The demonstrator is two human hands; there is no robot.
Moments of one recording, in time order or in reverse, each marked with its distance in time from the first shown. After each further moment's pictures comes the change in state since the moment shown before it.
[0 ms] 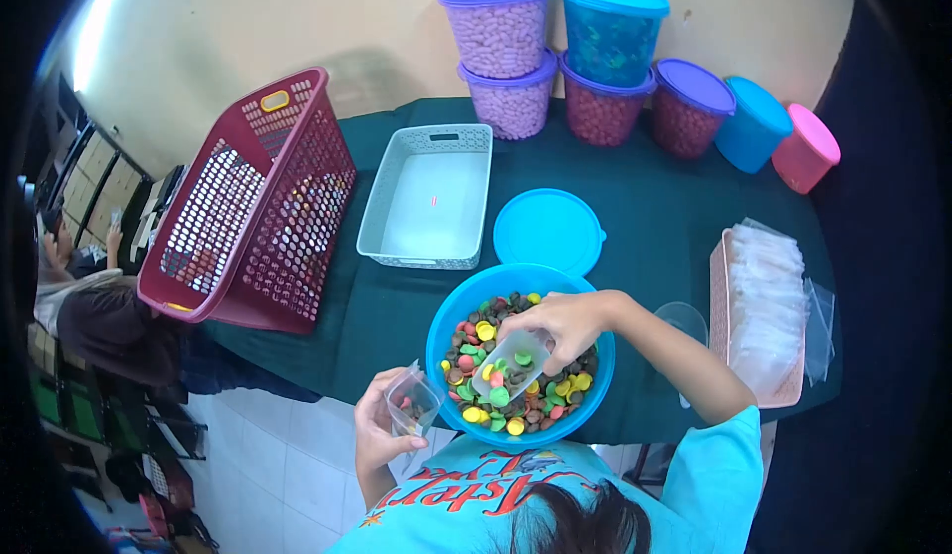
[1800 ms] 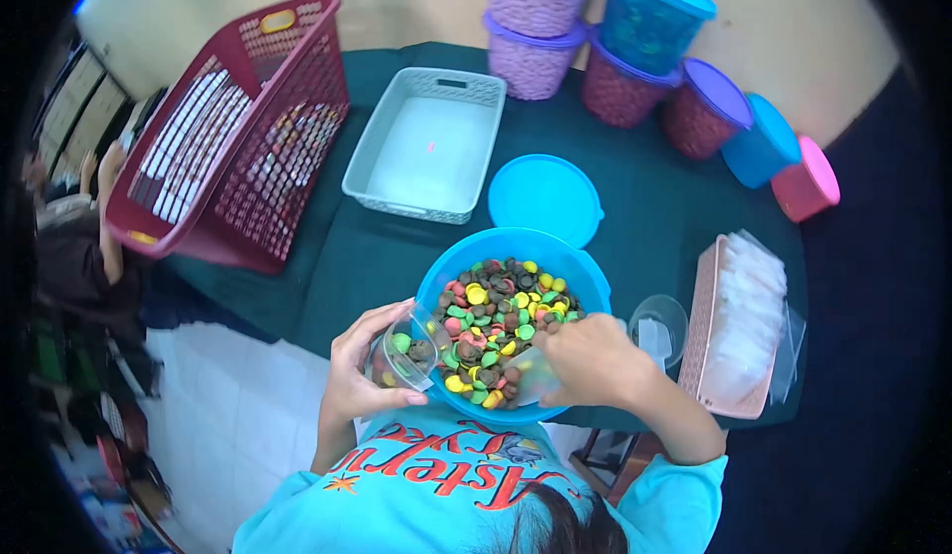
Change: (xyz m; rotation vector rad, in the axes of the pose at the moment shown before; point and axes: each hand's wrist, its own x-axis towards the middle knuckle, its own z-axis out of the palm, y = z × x) left_hand 0.031 0.010 -0.003 0.305 -0.108 0.179; right_hand -0.022 -0.084 0.037 -0.664 0.041 0.525
